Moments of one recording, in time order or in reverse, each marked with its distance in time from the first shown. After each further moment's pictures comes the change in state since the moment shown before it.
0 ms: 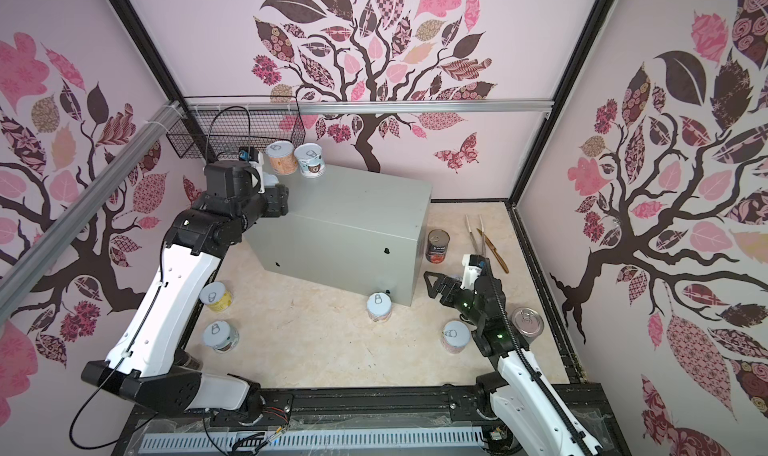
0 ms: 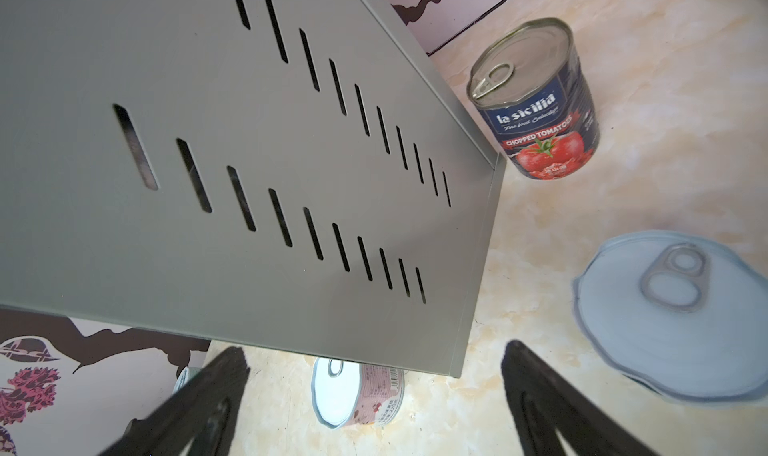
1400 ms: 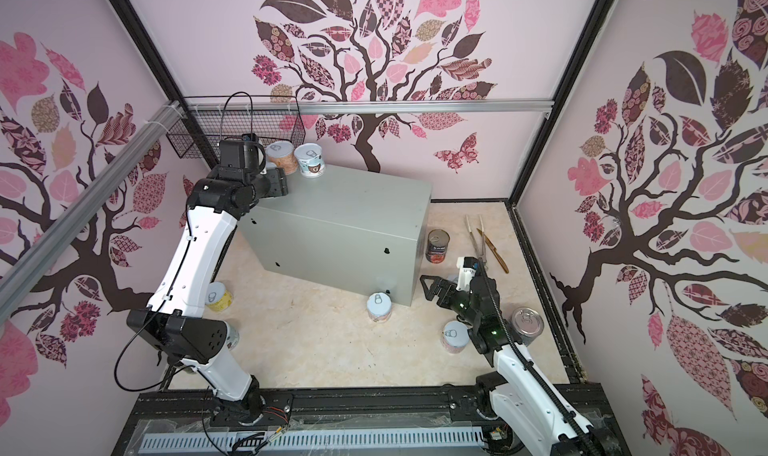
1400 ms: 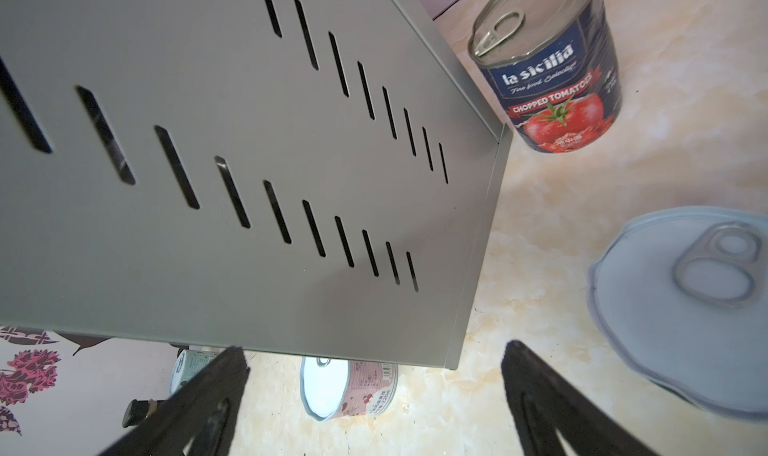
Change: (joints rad) left arm 0.124 0.273 0.236 -0.063 0.043 -0.047; right arm 0.000 0.082 -0.047 0.086 -0.042 0.000
